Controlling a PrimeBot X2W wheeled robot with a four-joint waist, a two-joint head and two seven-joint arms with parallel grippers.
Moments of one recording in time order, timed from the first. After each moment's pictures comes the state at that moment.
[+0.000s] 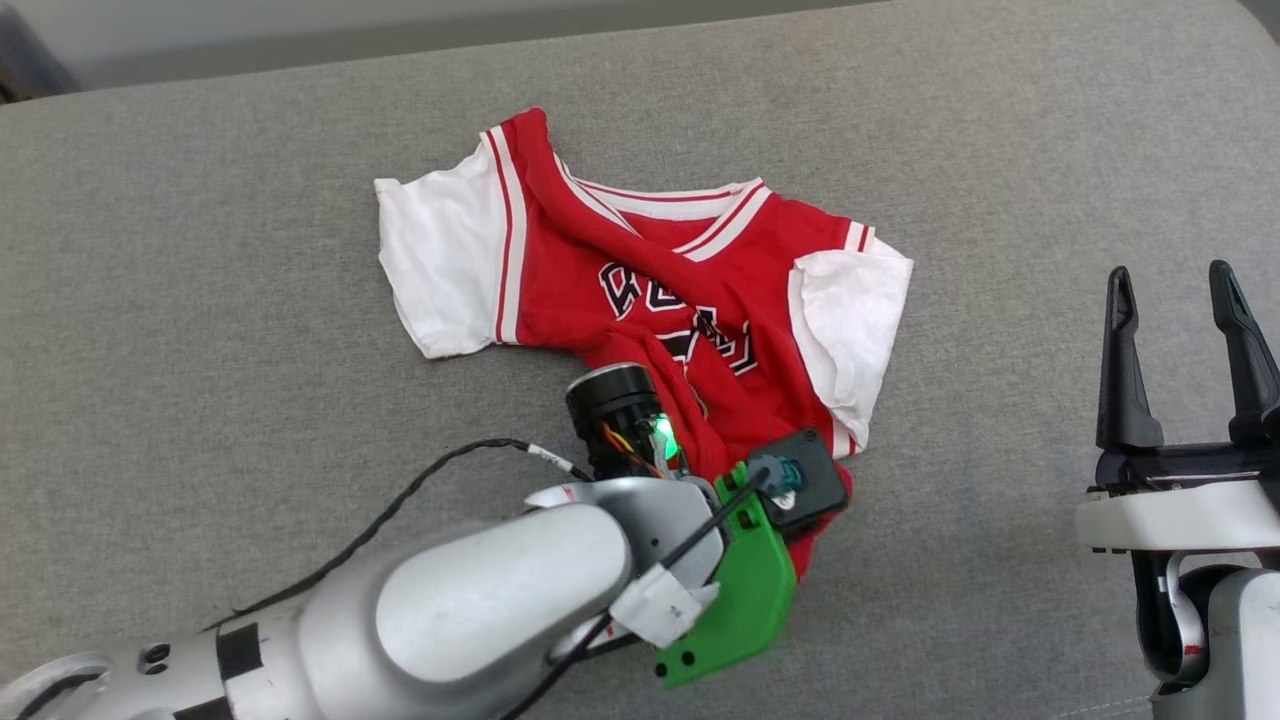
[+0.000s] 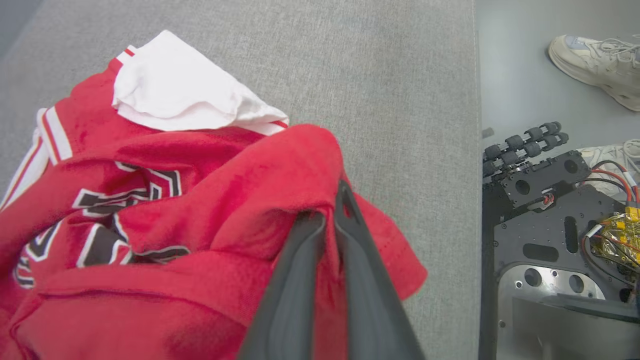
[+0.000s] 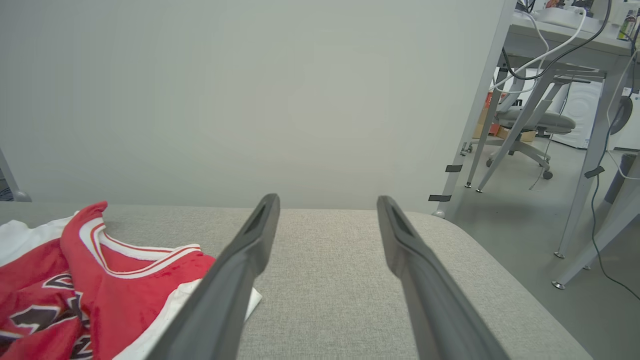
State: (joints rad) left arm -0.90 0.41 -1.28 0.00 -0.72 -0.13 0.46; right arm -0.15 -0.05 -0.12 -0.11 0.04 0.13 -0.26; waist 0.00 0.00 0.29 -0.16
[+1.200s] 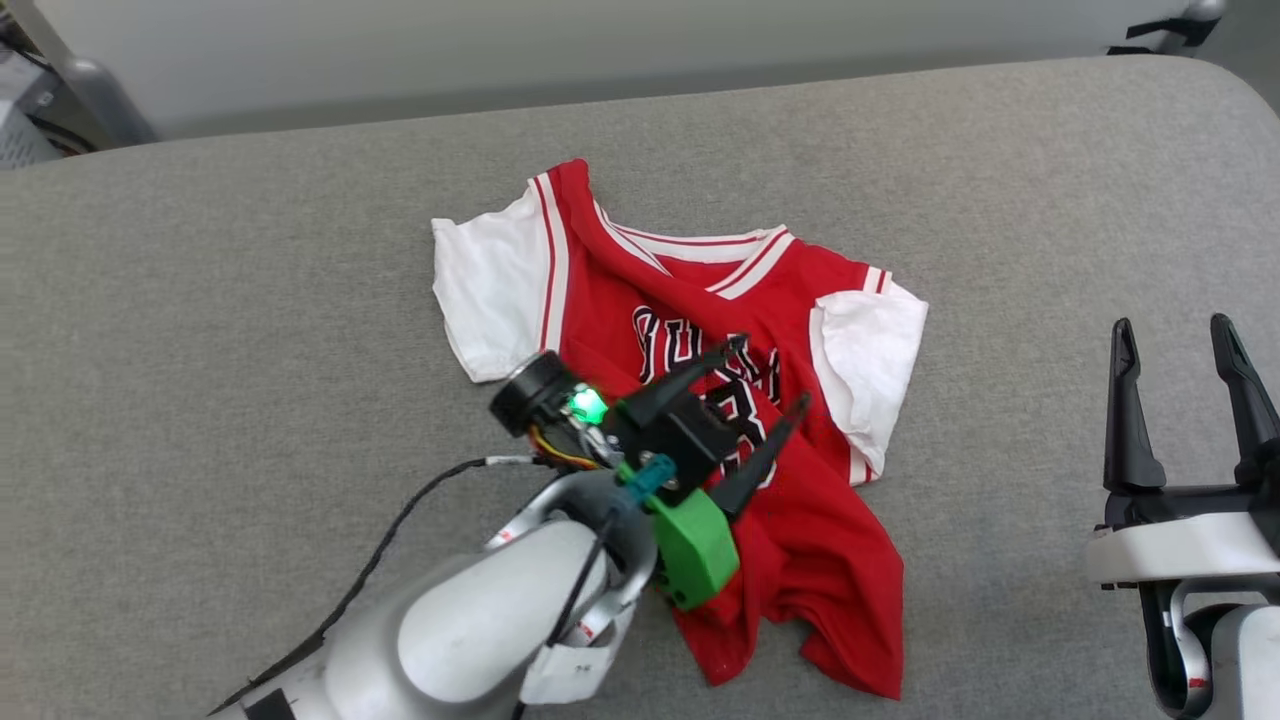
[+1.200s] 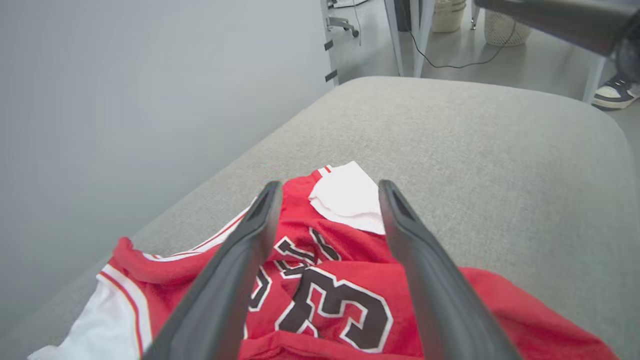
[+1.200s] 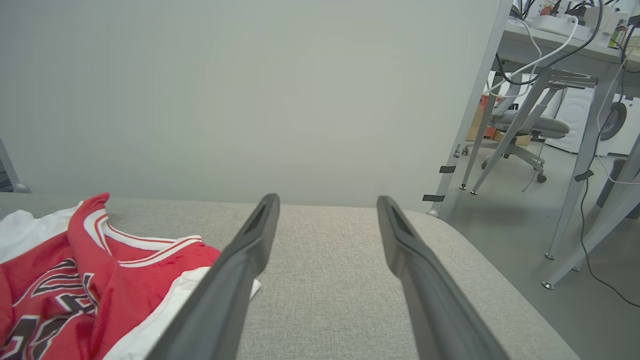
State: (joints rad) left arm -0.71 0.30 -1.09 0.24 -0.47 0.11 -0.13; right arm -0.10 -0.05 -0.16 -0.06 -0.01 0.13 -0.26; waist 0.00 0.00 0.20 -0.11
